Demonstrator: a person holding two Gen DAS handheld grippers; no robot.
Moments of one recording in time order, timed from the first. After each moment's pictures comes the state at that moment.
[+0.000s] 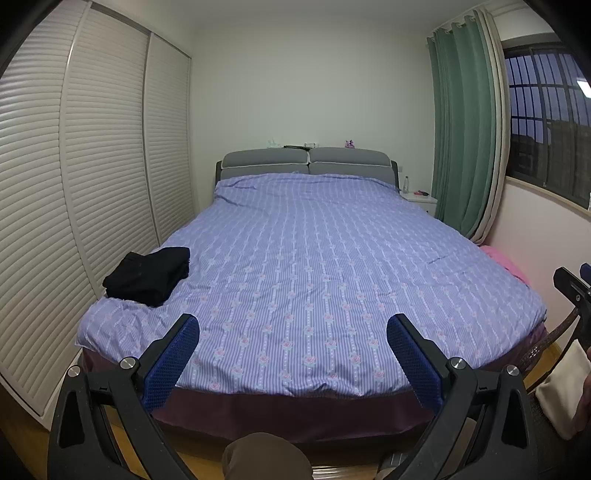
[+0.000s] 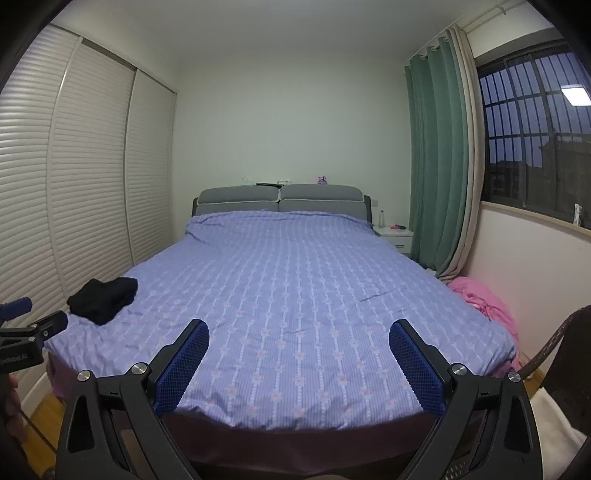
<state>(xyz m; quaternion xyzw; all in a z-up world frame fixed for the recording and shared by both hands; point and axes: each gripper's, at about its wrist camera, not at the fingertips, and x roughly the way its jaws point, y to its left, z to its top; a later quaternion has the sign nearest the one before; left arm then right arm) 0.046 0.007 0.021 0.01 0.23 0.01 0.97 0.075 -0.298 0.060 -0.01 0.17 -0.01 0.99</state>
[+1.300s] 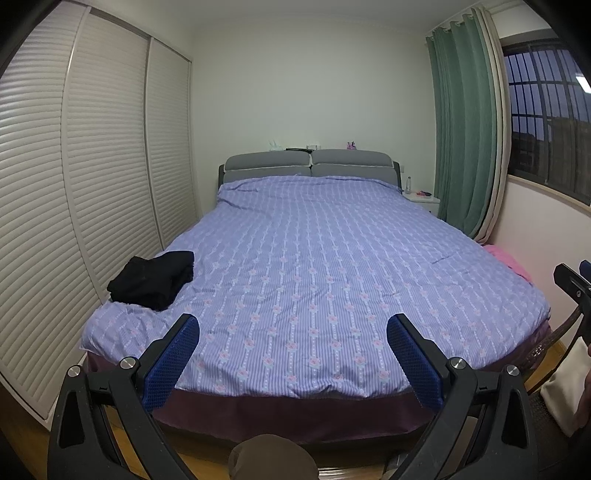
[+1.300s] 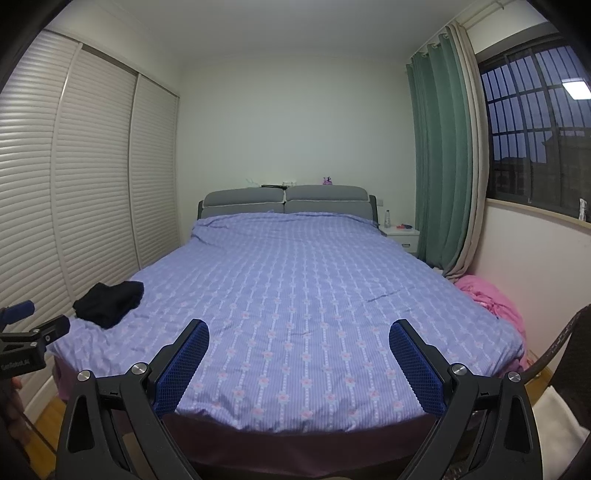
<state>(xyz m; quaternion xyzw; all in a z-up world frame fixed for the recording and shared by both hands) 0.047 0.008 0.023 0.01 0.22 0.02 0.98 0.075 -0.305 0.064 0.00 0.17 0.00 0.99</state>
